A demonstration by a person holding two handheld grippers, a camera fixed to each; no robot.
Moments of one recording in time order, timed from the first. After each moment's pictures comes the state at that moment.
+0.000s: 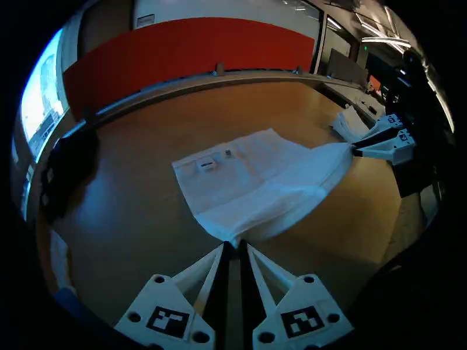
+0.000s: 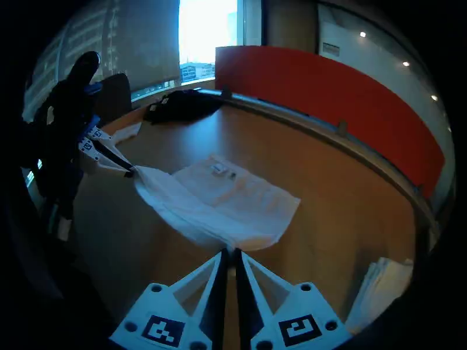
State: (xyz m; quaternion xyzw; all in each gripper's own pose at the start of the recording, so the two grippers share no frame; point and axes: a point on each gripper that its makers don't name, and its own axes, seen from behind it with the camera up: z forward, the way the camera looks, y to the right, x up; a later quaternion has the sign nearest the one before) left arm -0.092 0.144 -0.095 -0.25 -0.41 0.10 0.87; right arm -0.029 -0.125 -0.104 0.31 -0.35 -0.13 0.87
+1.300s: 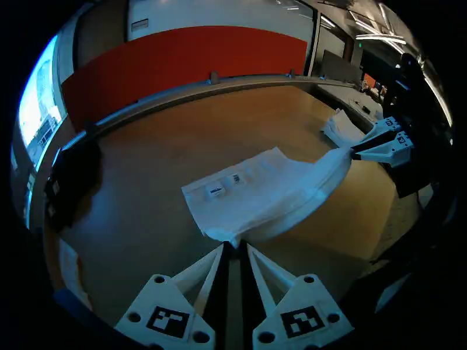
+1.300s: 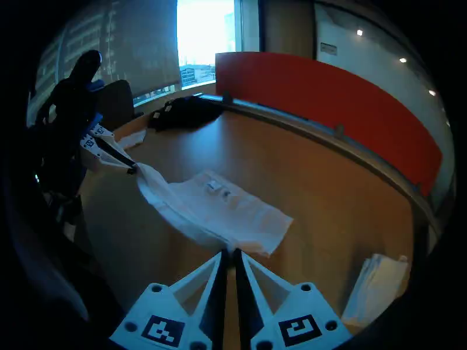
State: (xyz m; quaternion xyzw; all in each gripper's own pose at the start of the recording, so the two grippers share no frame) left arm -0.050 0.145 -0.102 -0.26 -0.41 0.11 0.87; right arm 0.003 -0.127 -0.120 0.32 -0.36 -0.12 0.87
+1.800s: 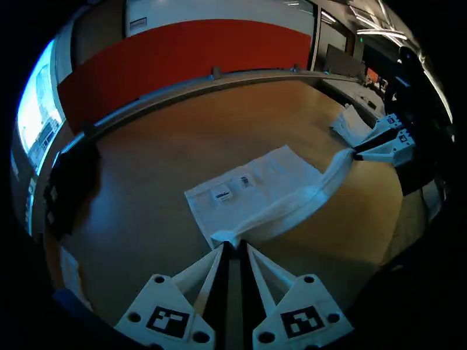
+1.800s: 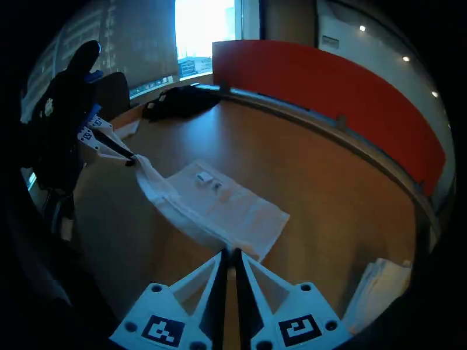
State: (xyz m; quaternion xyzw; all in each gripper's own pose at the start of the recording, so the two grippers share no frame) left arm -0.073 0.148 -0.071 -0.25 -0.42 0.13 0.86; right arm -0.029 -0.119 -0.093 0.31 -0.38 -0.13 0.86
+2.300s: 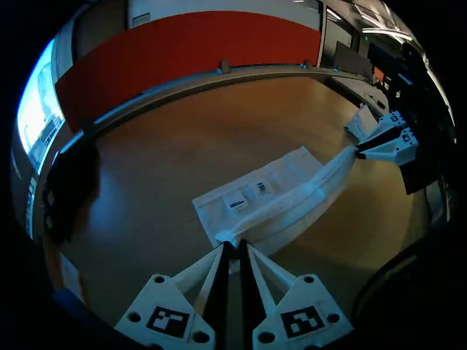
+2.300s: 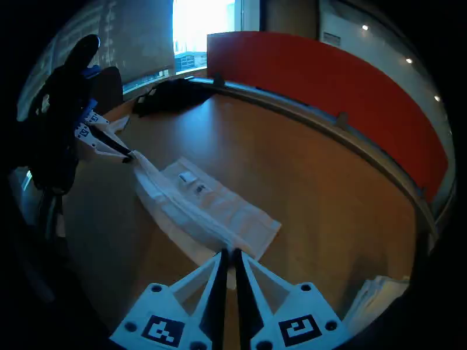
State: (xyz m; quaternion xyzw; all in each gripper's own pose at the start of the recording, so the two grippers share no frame) left arm -0.095 0.147 -0.030 -0.24 -0.43 0.13 0.86; right arm -0.051 -0.117 -0.047 0.31 -0.39 -0.14 0.86
